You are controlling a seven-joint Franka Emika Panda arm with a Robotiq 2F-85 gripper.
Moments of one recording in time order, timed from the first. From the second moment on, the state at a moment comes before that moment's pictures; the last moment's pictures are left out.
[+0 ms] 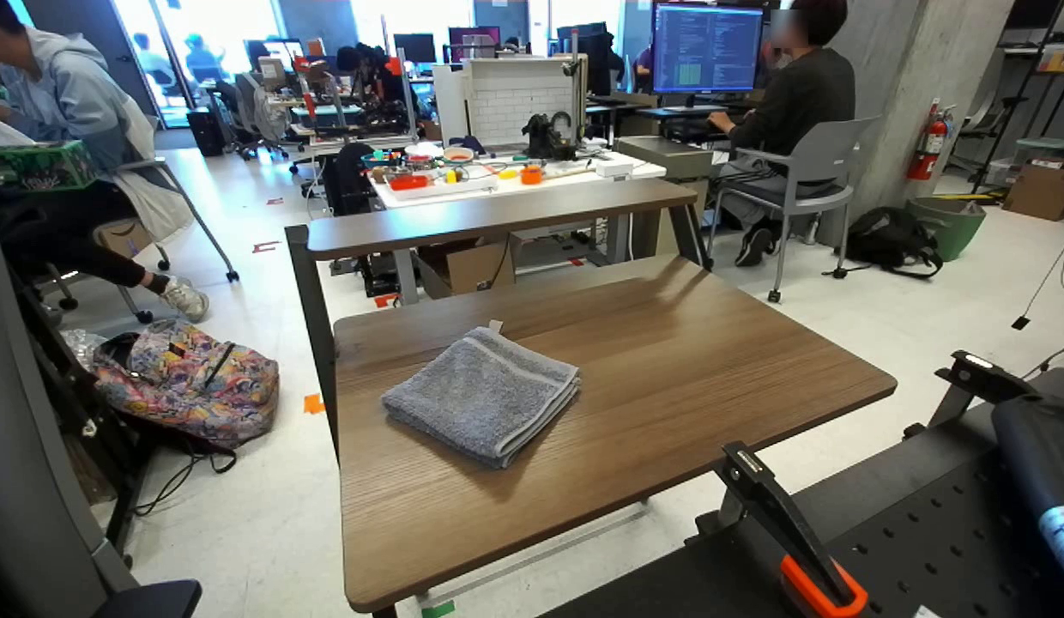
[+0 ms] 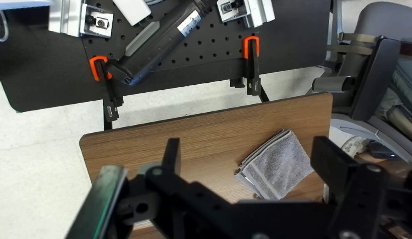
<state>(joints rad) 0.02 -0.81 -0.15 -2.80 0.11 2.00 -0.08</state>
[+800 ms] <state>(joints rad) 0.06 -0.64 -0.02 -2.76 0.17 2.15 0.03</state>
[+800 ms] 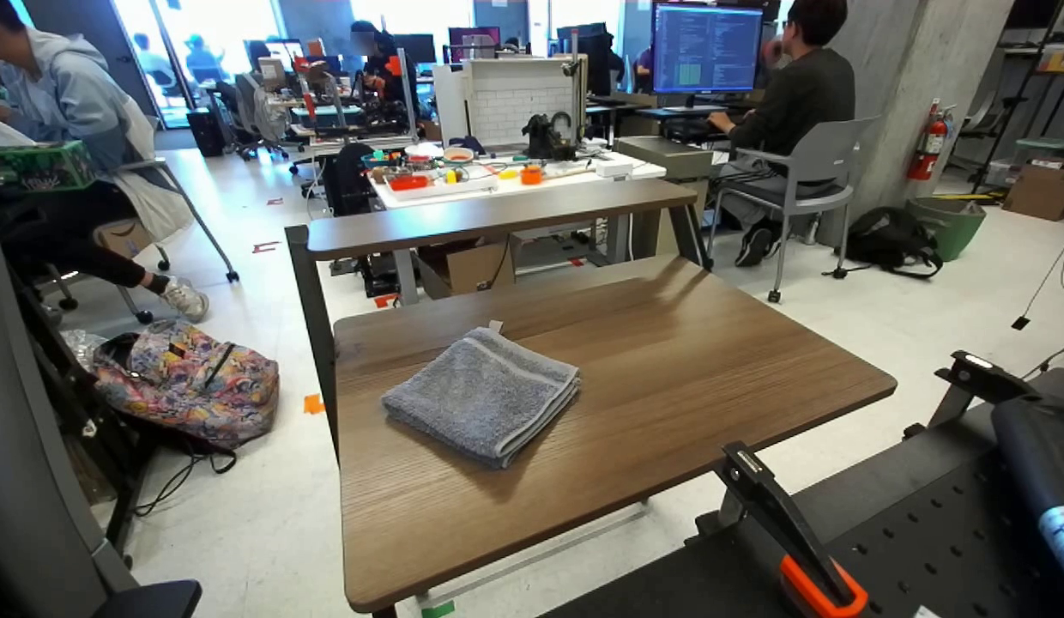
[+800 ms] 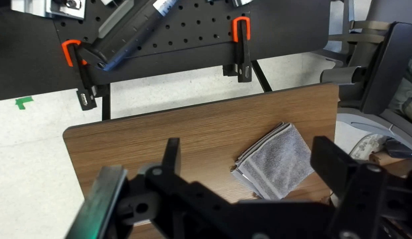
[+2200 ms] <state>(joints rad) 0.25 0.50 0.15 -2.02 0.14 2.49 0.41</state>
